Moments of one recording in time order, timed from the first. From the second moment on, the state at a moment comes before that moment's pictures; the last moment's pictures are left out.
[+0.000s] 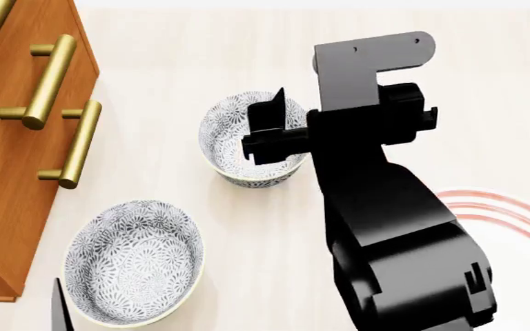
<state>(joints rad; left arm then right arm) 0.13 -0.24 0.25 0.34 0.30 0.40 -0.46 0.99 0.17 -0.31 0.13 0.39 0.85 0.20</state>
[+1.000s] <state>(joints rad) 0.12 -0.26 0.28 0.35 0.30 0.36 -0.46 1.08 0.11 -0.12 0.25 0.59 1.06 0.26</state>
